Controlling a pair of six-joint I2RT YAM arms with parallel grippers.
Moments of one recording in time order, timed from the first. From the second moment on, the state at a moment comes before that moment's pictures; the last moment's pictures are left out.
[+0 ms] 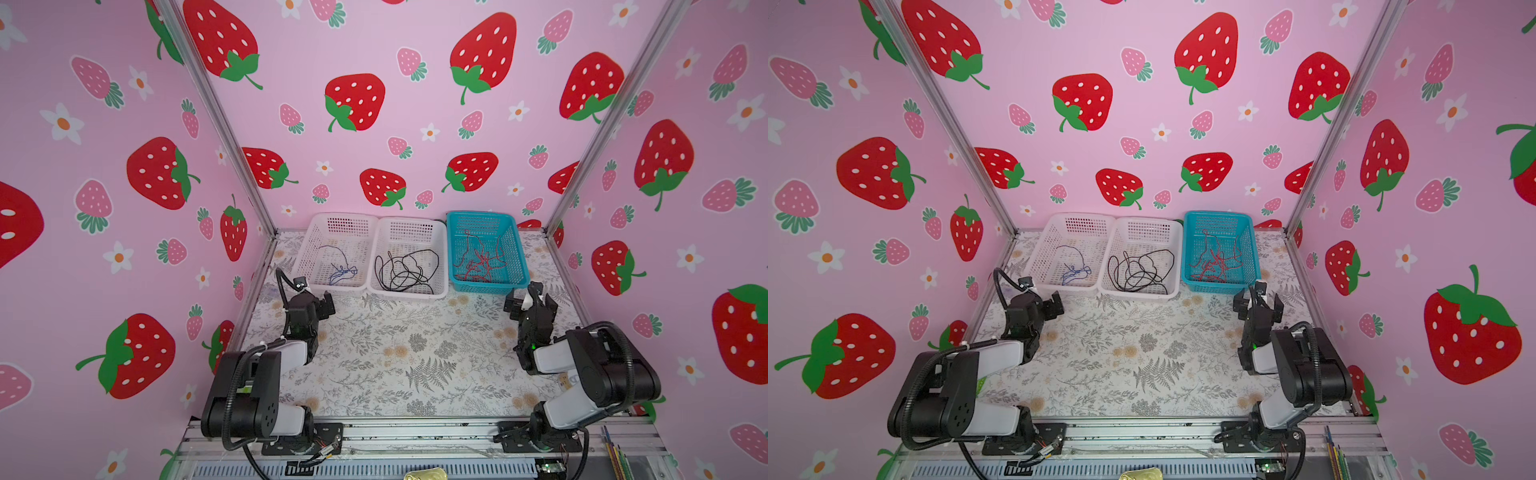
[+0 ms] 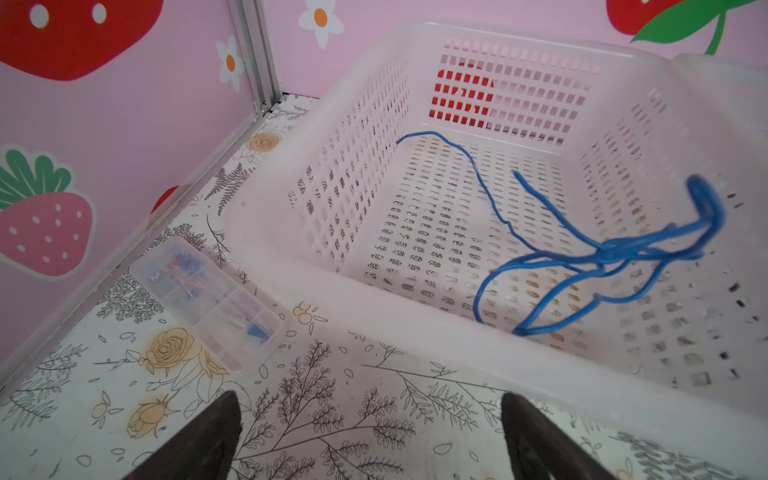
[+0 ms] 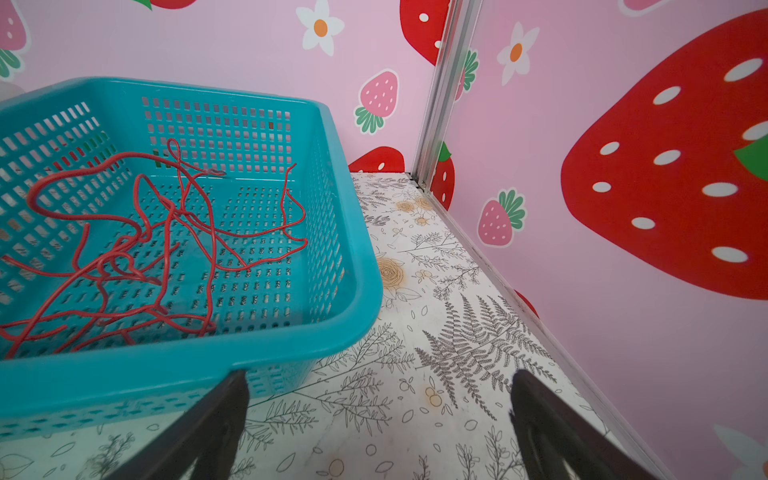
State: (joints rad) left arm 0.00 1.44 0.38 0.63 -0.20 -0.12; right arm 0.17 1.58 0.25 1.17 0.39 -0.09
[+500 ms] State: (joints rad) left arm -0.01 1.54 0.41 0.70 -0.19 -0.09; right arm 0.17 1.58 0.25 1.17 0.39 -0.09
